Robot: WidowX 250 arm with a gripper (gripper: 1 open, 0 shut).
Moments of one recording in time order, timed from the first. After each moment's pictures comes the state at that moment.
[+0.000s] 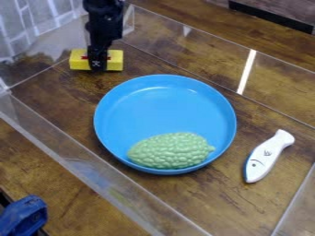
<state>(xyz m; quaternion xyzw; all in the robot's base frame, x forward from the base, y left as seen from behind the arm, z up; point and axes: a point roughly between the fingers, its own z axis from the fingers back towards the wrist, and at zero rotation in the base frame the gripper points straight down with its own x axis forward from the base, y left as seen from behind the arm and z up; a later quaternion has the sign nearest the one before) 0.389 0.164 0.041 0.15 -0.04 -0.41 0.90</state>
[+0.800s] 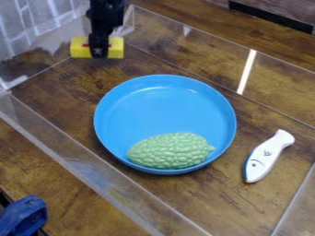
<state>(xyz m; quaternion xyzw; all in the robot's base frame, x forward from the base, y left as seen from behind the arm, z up) 0.401 0.173 0.068 0.18 -0.05 -0.40 0.90</state>
